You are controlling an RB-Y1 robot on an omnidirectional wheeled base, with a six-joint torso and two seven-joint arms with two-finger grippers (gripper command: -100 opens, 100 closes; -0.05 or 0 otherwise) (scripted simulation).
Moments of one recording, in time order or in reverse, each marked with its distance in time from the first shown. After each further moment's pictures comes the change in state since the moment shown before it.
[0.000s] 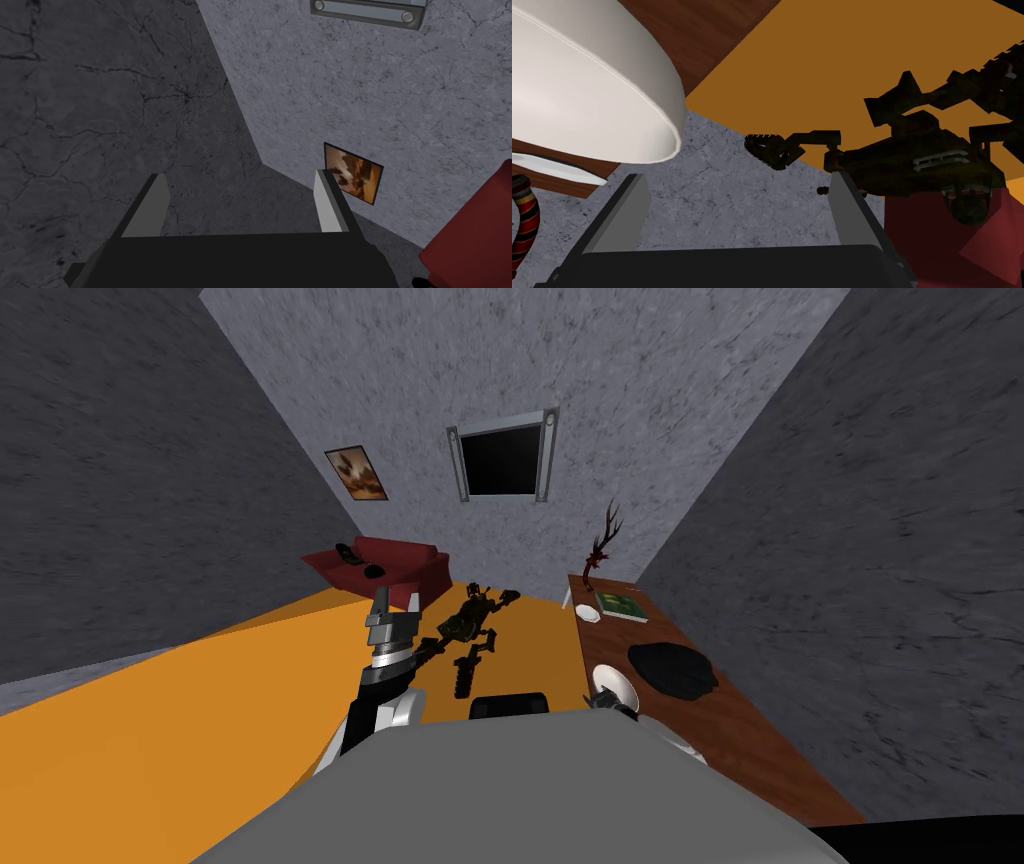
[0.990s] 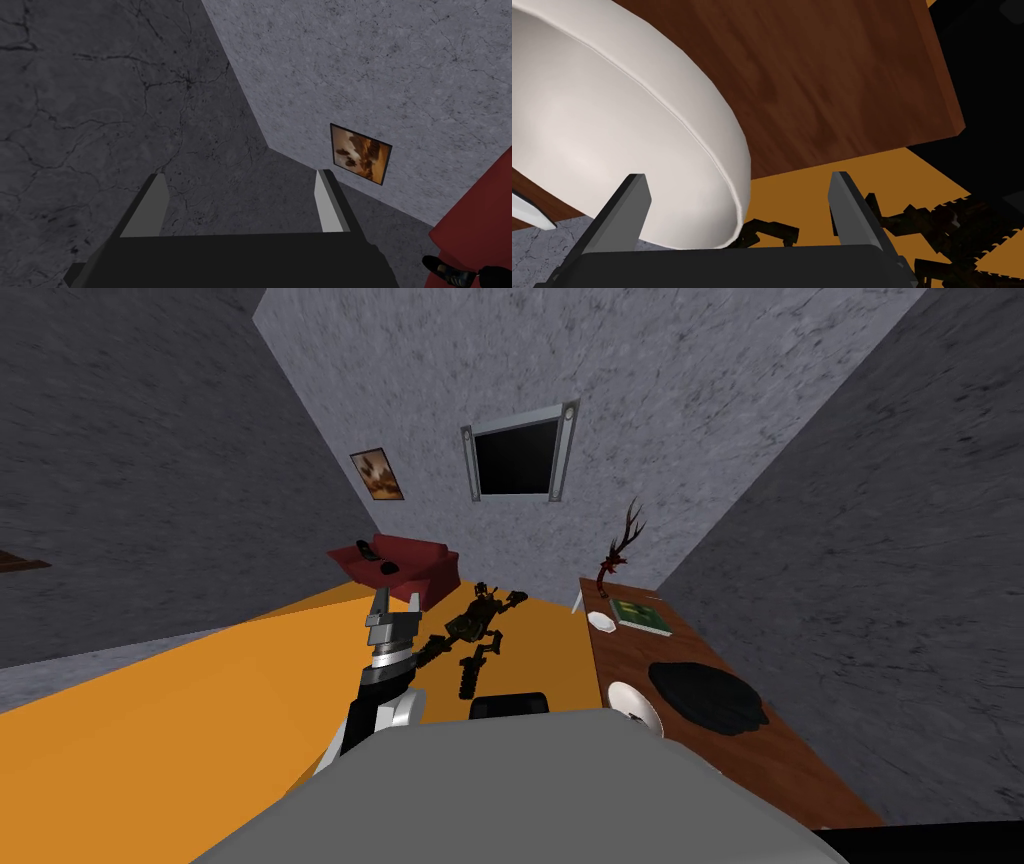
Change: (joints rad) left arm 0.000 0.000 0.000 0.000 0.000 0.000 0.000; right arm -0.029 -0.025 0.067 0.263 0.146 0.048 0.081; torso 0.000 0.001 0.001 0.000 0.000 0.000
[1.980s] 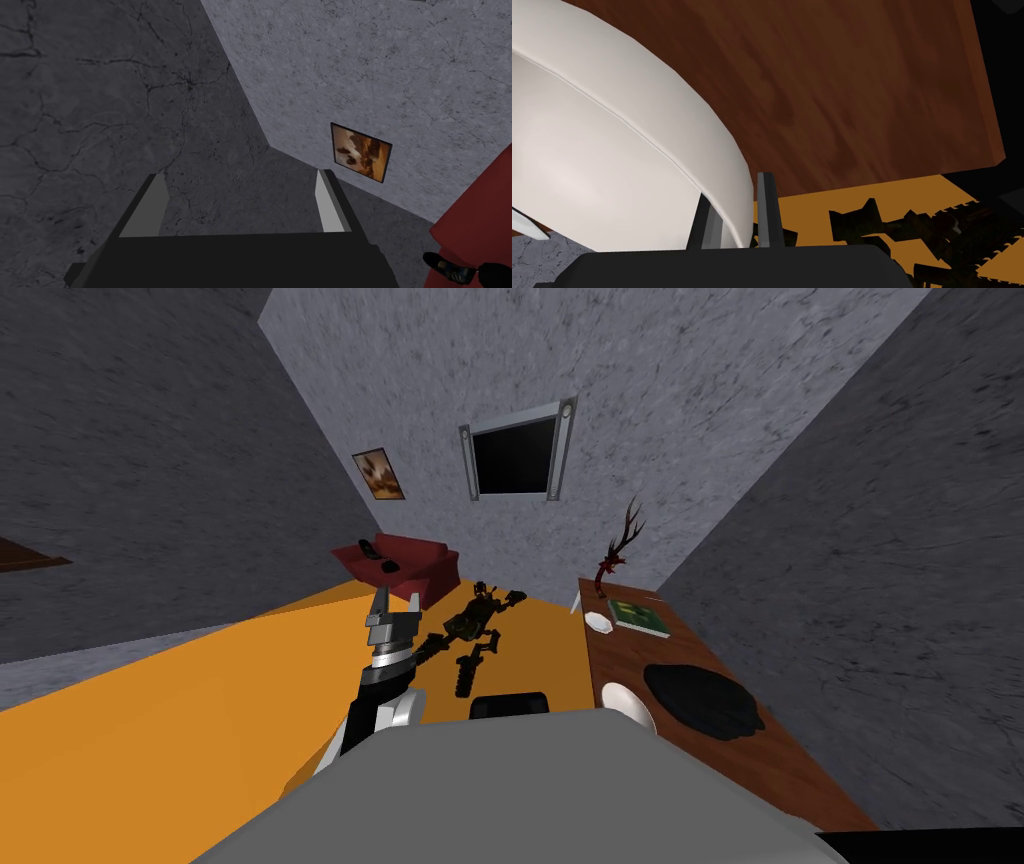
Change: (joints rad) left arm 0.000 0.000 0.000 0.000 0.000 0.000 0.000; right arm -0.026 0.068 0.030 0.018 -0.004 0.066 0.014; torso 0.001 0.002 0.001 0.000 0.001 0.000
